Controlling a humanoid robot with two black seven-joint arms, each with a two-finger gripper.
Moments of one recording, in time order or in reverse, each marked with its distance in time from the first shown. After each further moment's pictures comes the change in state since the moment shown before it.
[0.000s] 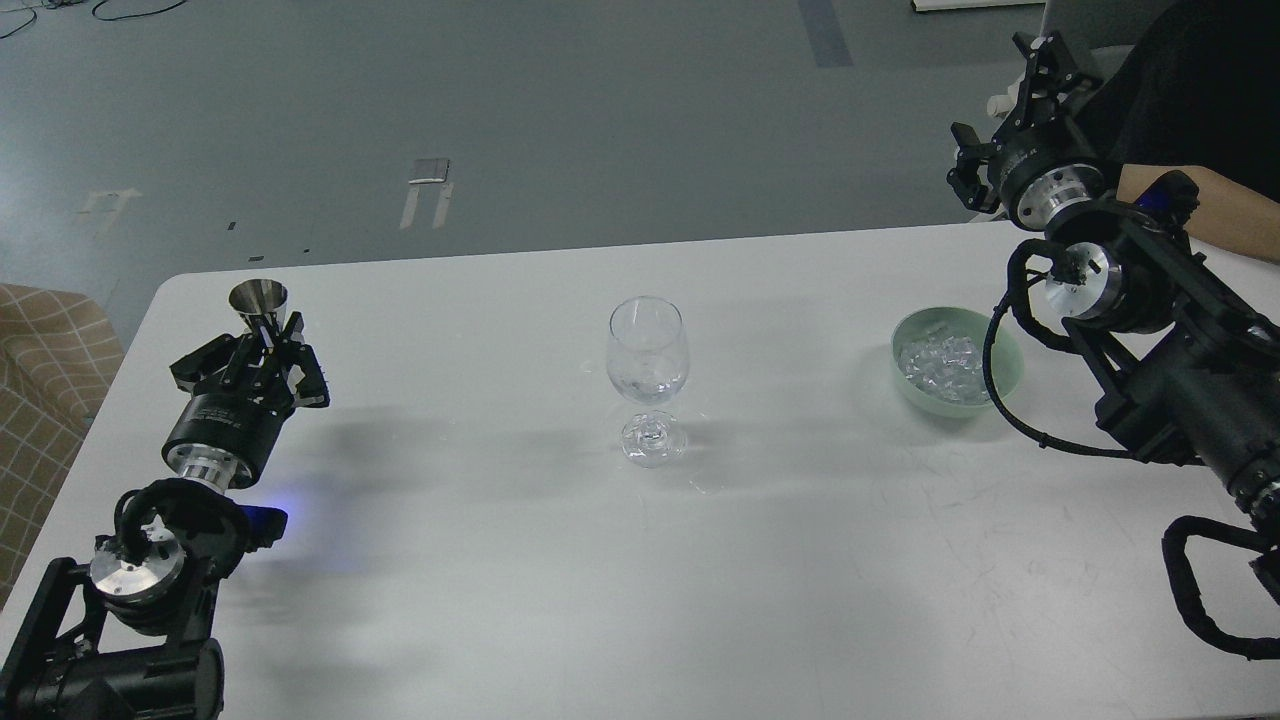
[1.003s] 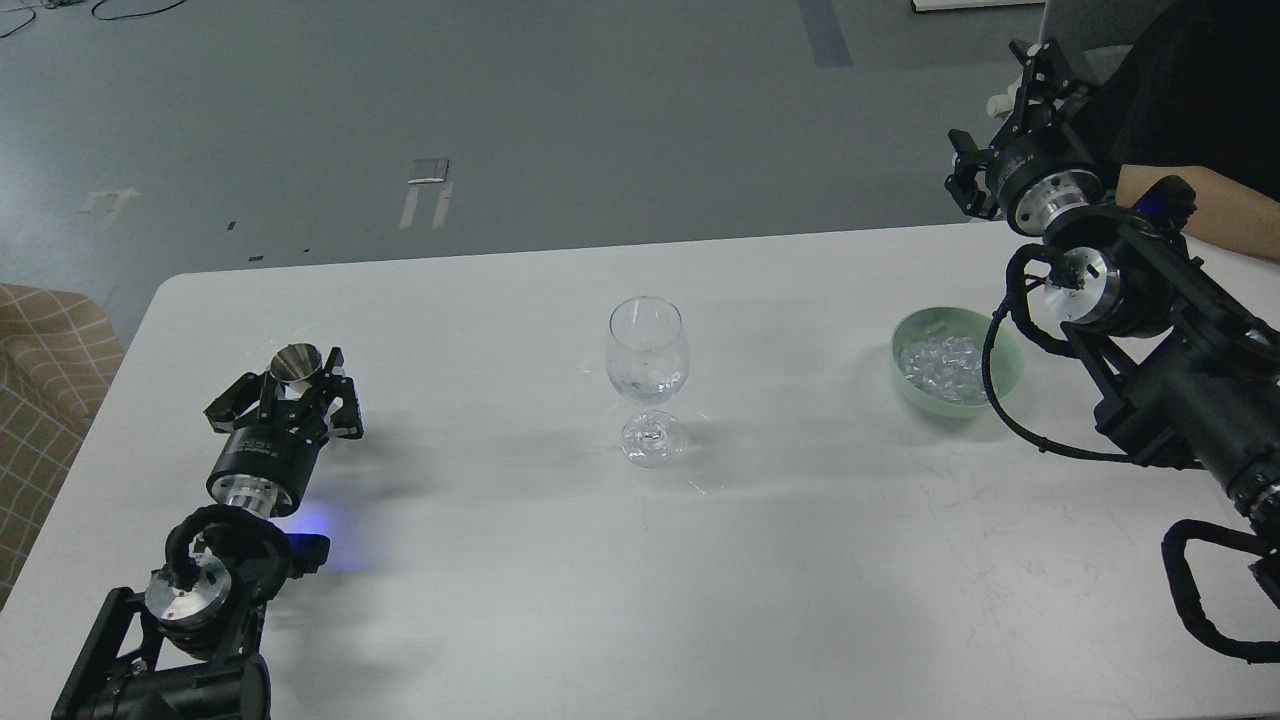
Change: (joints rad) left arm 0.002 -0.083 -0.012 0.088 0.001 -0.047 -0.019; right arm -0.007 0.000 -0.003 0.000 0.000 0.002 -0.003
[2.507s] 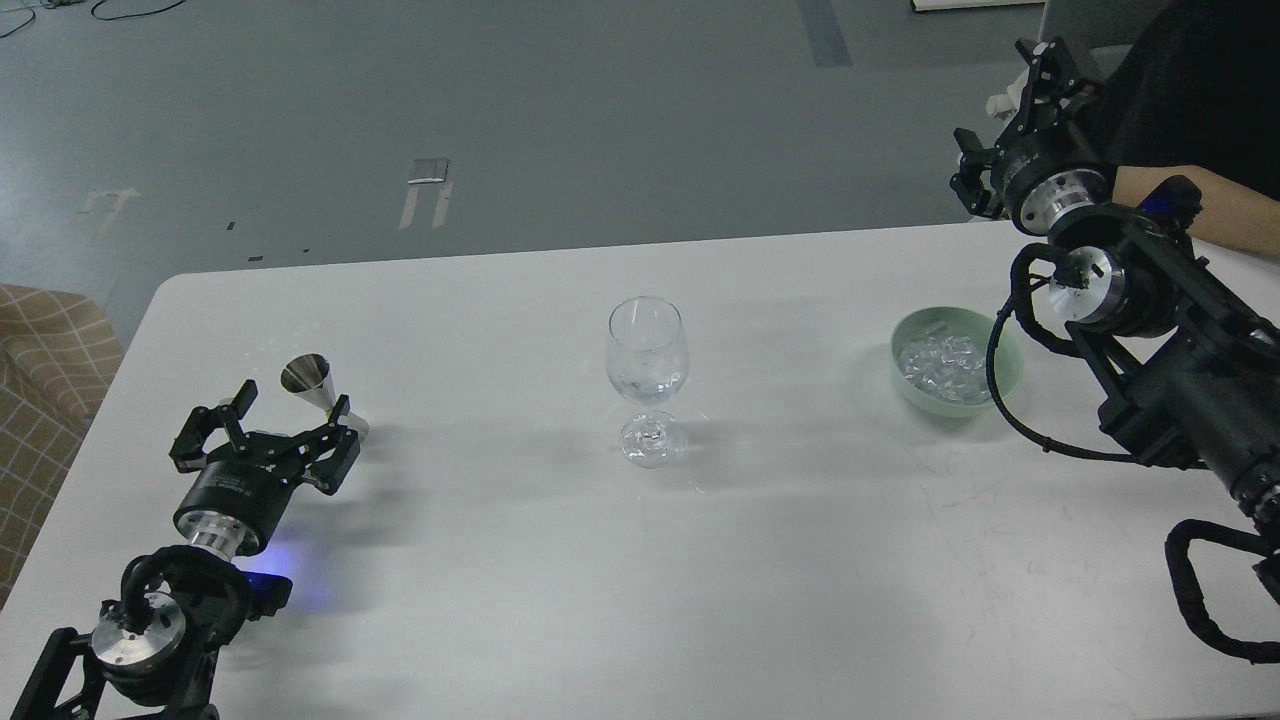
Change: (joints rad) left arm 0.149 0.075 0.005 -0.137 0.010 0.015 0.080; right arm -0.001 -0.006 0.003 0.000 0.000 -0.001 0.001
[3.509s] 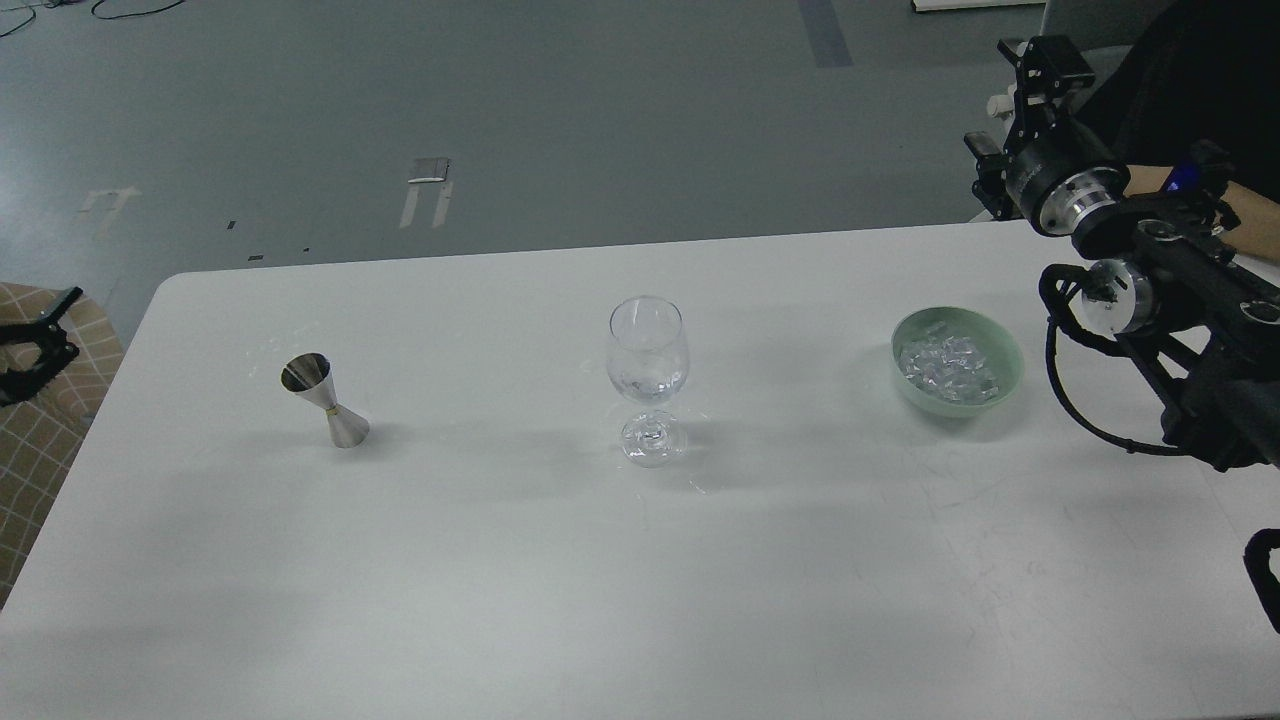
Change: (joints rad) left arm -0.124 0.594 -0.103 -0.005 0.407 -0.243 0.026; right arm 0.016 -0.180 -0.247 0.120 -0.157 0.011 0.003
